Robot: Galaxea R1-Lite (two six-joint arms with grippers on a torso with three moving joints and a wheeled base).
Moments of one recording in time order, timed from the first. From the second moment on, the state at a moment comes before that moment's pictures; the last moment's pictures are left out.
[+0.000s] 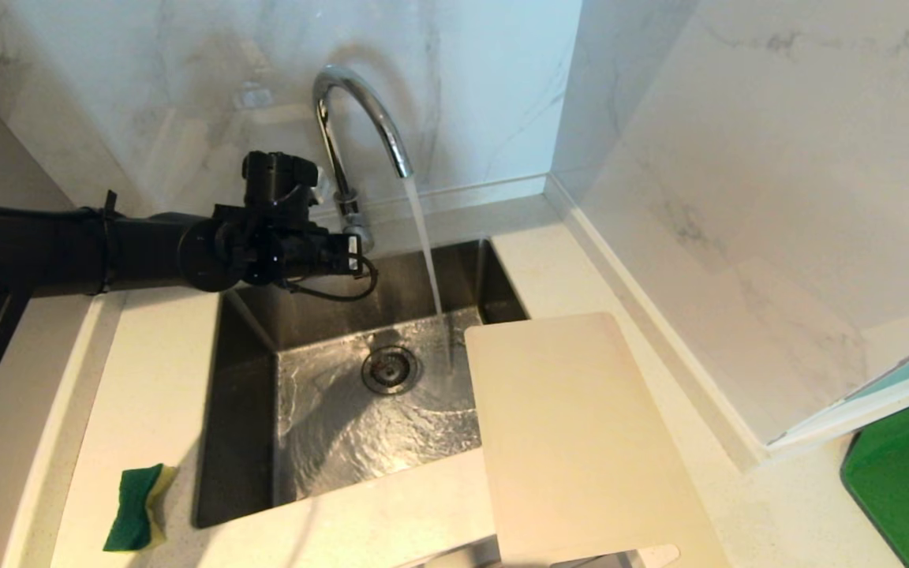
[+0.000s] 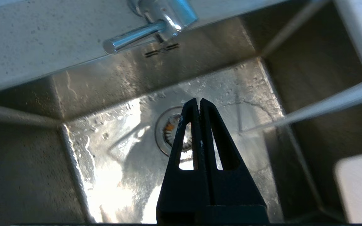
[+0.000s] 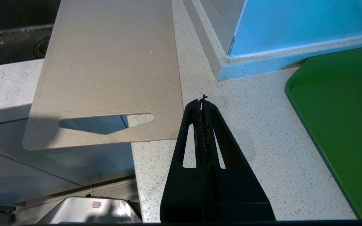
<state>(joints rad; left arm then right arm) -0.42 2.19 -1.91 0.05 0.26 -0.16 0.00 0.00 0.00 0.01 0.01 -0.04</state>
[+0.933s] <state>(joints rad) -0.37 2.27 -1.95 -0.11 0.25 -0.12 0.00 0.00 0.00 0.01 0.01 -0.04</state>
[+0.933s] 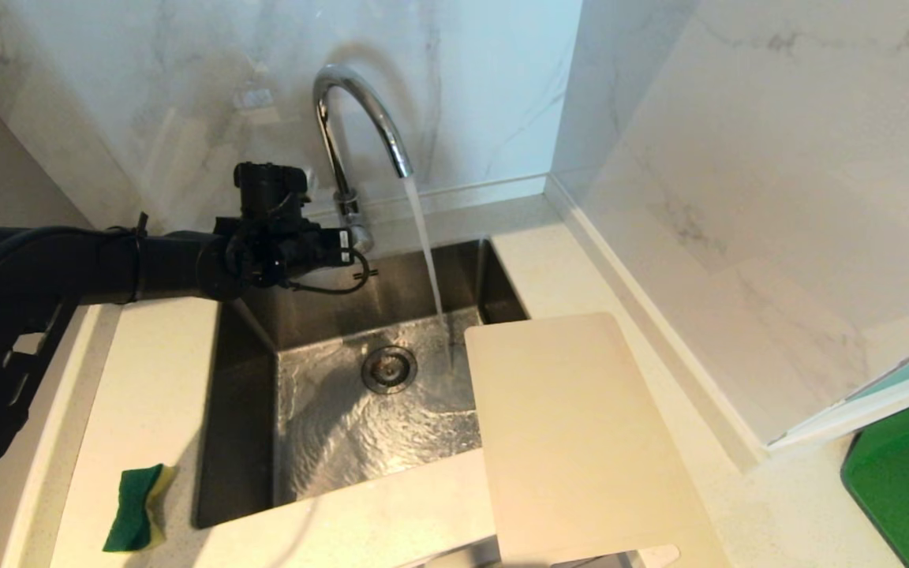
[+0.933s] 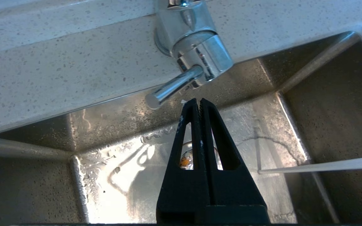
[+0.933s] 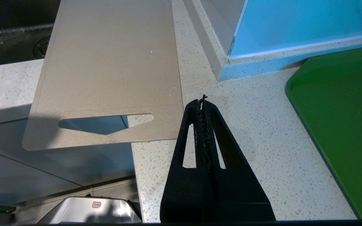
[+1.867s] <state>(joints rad) -0.34 2.28 -1.95 -0.14 0.25 -0.12 0.00 0.00 0.00 0.01 0.01 -0.04</state>
